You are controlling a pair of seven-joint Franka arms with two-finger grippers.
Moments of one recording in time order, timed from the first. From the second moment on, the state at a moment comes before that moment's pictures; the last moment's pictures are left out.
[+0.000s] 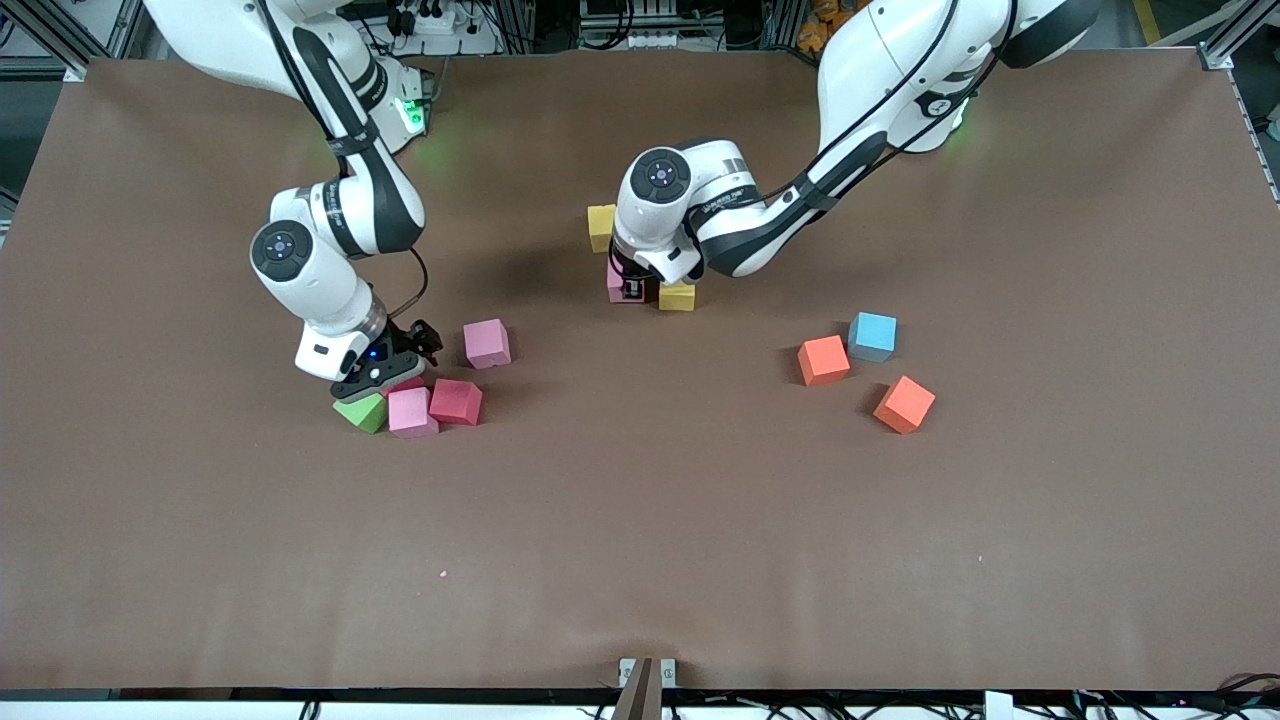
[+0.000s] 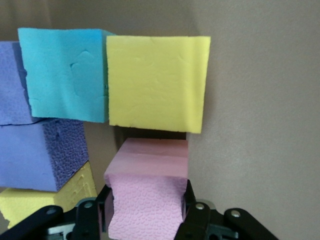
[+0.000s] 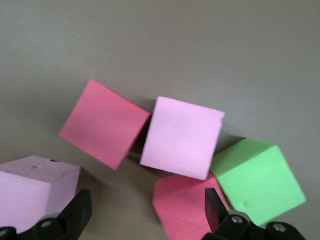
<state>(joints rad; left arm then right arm) -0.28 0.73 -0.73 -1.84 0.39 2.43 -2.74 0.45 0.27 -0.16 -2.27 0.16 2.63 -0.25</state>
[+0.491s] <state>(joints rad) -0.28 0.73 -0.72 -1.85 0.39 2.44 -2.74 0.63 0.27 -0.15 -2.27 0.23 2.59 0.00</state>
